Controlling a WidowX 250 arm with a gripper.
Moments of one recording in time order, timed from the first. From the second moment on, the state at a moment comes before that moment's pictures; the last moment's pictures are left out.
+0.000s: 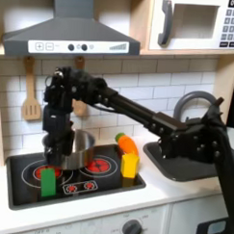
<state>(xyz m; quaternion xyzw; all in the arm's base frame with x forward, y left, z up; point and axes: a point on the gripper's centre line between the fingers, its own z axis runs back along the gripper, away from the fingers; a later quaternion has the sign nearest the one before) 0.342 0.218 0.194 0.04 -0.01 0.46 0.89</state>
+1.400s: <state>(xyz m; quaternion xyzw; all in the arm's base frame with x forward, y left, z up) 0.311 0.245 0.184 0.05 0.02 0.46 0.89</state>
